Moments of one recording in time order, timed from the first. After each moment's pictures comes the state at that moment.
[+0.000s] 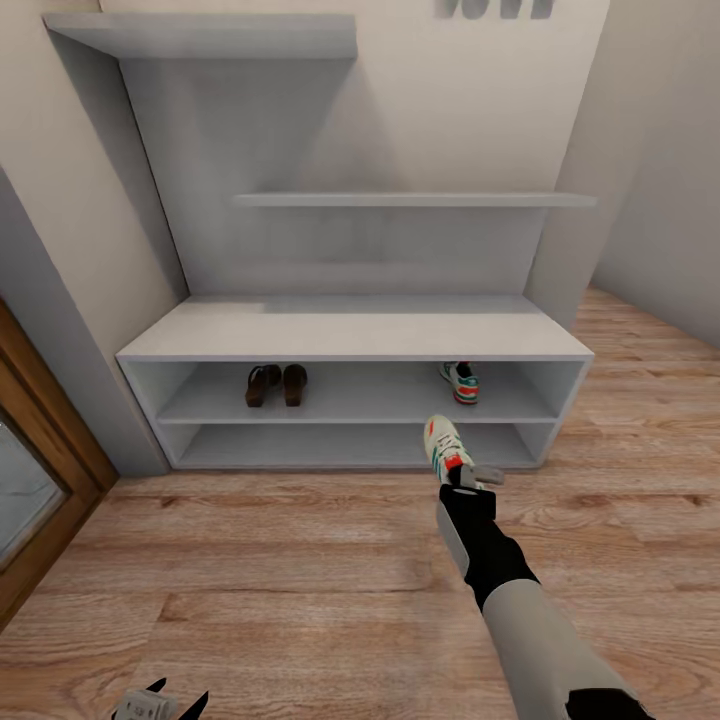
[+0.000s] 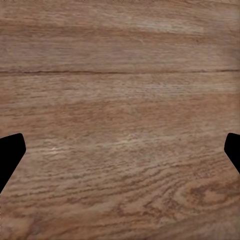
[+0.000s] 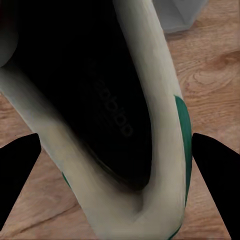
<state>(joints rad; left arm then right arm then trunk) -0.16 0.18 0.42 -0.52 -0.07 -0.38 -0.74 -0.75 0.17 -0.04 -0.72 -0.03 0.44 -0.54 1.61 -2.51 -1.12</state>
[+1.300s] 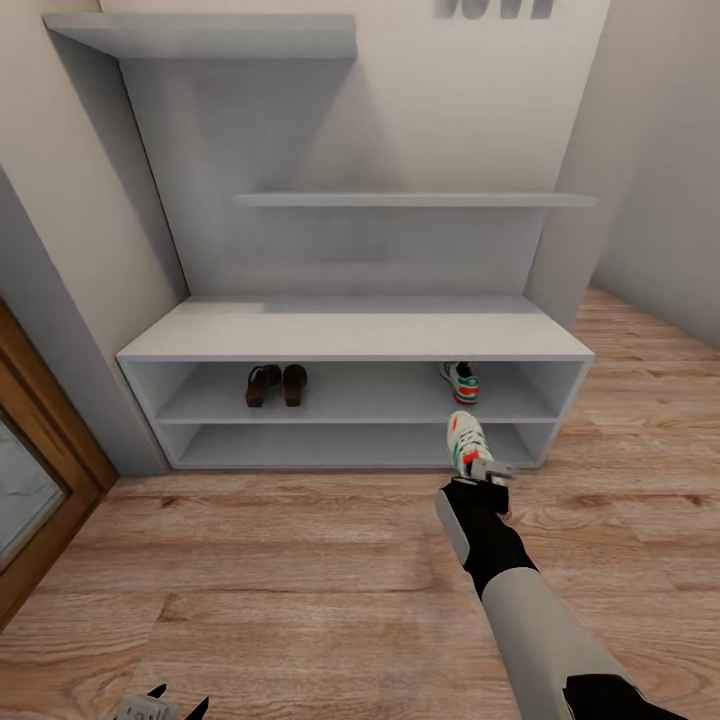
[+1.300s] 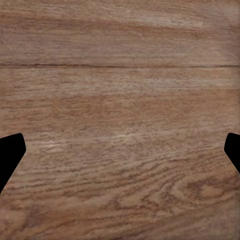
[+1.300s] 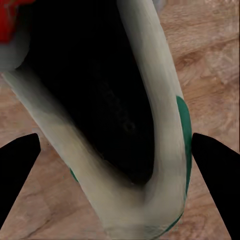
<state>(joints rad) -0.16 0.18 0.42 -0.50 -0.08 -0.38 -0.74 -0.78 0.17 -0.05 -0.72 -0.07 0.45 -0.71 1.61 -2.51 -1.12</state>
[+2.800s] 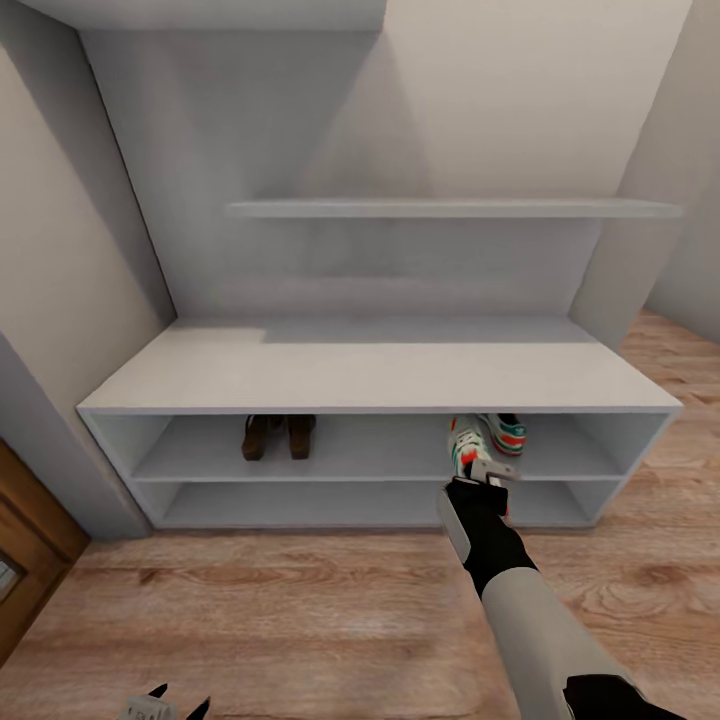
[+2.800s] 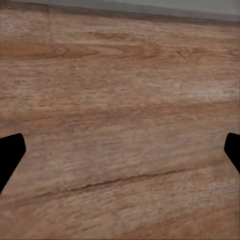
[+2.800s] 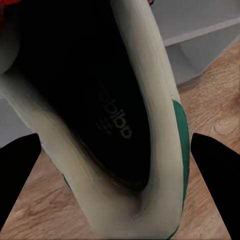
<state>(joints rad) -0.16 0.18 0.42 -0.50 -0.08 -0.38 -0.74 -0.78 0.17 -0.05 -0.73 -0.11 0.45 -0.72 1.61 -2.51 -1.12</state>
